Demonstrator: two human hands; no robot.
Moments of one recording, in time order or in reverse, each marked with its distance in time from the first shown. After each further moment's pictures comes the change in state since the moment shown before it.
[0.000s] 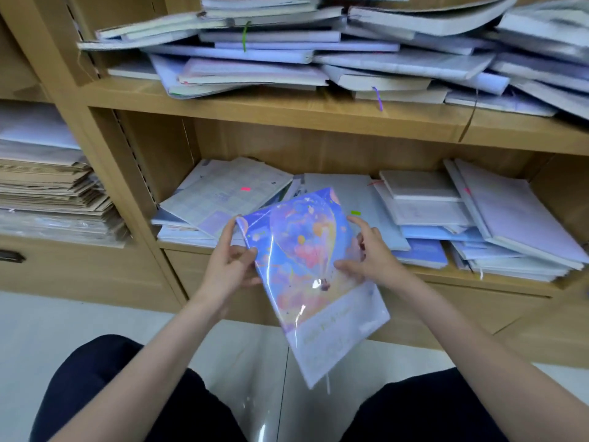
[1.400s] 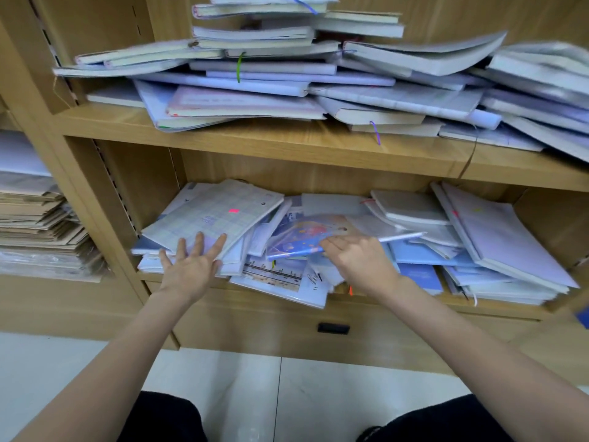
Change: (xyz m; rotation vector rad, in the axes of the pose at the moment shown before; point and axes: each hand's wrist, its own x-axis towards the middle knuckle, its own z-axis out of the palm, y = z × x) left_hand 0.106 -0.005 -0.052 1.600 -0.070 0.131; right_hand 0.036 -0.034 -0.011 -1.035 0.339 -0.710
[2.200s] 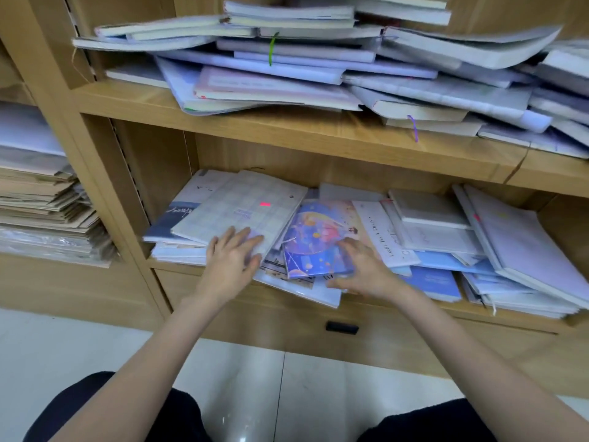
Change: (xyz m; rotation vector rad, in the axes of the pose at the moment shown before) left_hand -0.002 0.022 0.015 -0.394 0.234 0.230; right_hand 0.006 -0.008 0.027 0.698 -0.579 0.484
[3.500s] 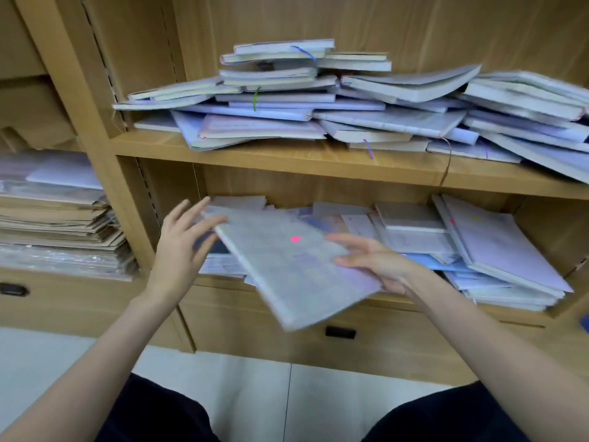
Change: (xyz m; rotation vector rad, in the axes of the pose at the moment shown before) left_hand -0.044 0.009 -0.096 -0.007 0.500 0.186; right_hand -0.074 -0.028 -0.063 1.059 -0.141 0.054
